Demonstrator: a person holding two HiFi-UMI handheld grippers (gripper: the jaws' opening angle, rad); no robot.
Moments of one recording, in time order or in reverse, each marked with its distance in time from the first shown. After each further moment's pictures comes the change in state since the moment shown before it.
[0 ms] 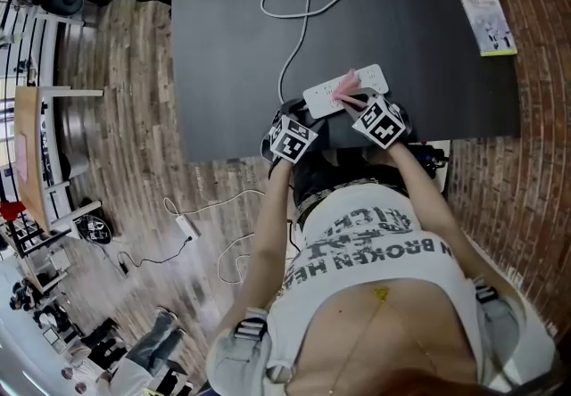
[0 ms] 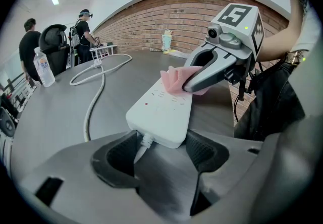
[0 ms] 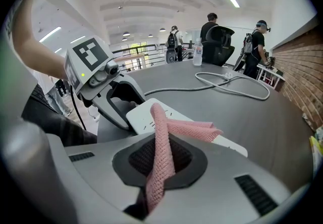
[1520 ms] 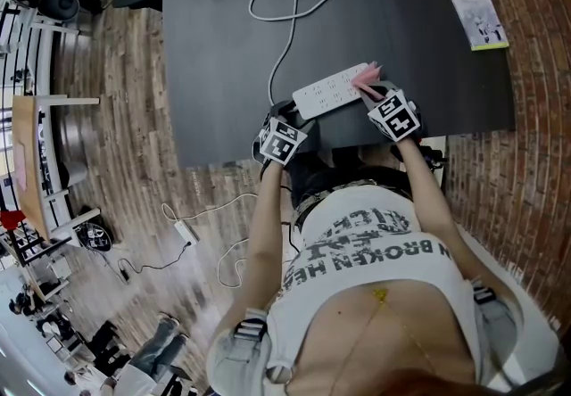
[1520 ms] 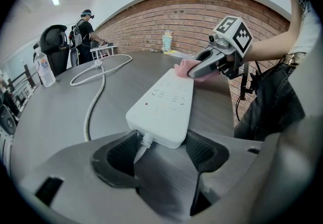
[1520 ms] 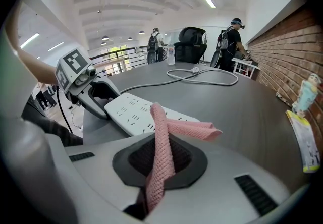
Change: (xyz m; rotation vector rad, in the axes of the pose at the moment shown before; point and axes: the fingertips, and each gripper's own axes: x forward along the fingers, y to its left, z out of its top) left arm 0.008 0.005 -0.006 0.009 -0.021 0.005; right arm -0.040 -0.064 -0.042 0.155 -0.030 -0.179
